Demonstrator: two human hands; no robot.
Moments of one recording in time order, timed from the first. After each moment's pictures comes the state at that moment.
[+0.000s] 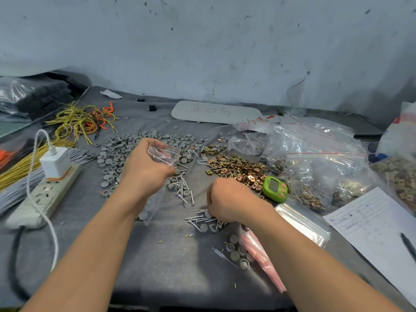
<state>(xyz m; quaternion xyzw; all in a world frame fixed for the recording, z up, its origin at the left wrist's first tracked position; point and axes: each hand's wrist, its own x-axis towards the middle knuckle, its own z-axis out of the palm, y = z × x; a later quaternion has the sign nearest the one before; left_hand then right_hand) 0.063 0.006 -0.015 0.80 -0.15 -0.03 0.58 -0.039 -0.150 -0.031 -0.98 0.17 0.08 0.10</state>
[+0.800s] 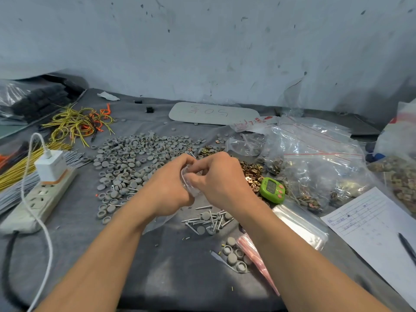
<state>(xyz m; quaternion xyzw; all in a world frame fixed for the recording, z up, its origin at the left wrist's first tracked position) 0.038 -0.012 -0.012 0.84 -0.35 -0.12 0.39 -0.039 -0.140 -0.004 -0.90 0.14 -0.19 0.37</state>
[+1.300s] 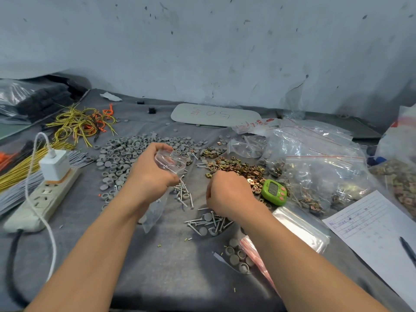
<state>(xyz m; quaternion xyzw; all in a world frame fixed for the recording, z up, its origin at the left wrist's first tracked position) 0.058 0.003 -0.015 0.79 -0.19 -0.08 0.57 -0.029 -0.149 -0.026 -0.97 0.21 0.00 0.07</state>
